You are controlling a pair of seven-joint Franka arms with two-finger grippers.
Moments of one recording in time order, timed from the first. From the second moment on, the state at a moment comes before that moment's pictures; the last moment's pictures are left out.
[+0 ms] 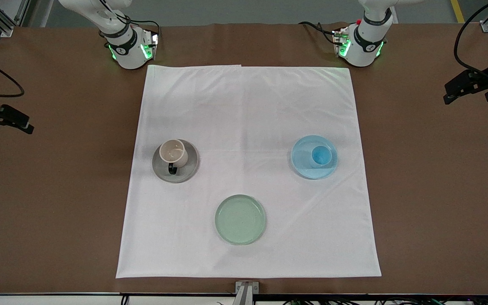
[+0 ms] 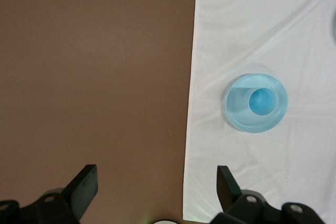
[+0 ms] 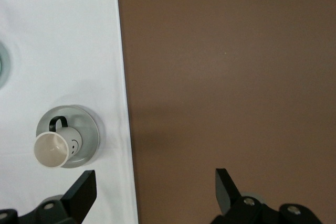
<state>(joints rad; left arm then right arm) 0.03 -0.01 -0.10 -1.48 0.04 1.45 -0.09 0.05 0.02 -0.16 -1.60 0.03 1.69 -0.05</state>
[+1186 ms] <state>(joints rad) 0.03 -0.01 -0.11 -1.48 0.04 1.48 -0.09 0.05 0.05 -0.15 -1.48 0.03 1.67 -0.05</state>
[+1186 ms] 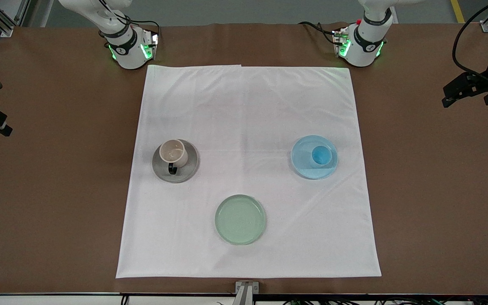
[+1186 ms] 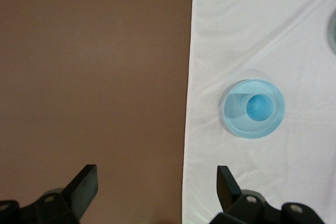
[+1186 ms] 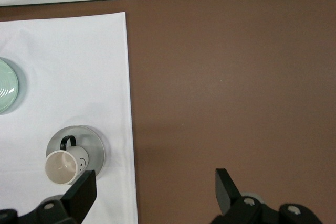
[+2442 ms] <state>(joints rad) 0.03 0.00 -0.12 -1.48 0.04 1.48 -0.09 0.05 0.05 -0.15 -1.48 0.03 1.66 -0.05</state>
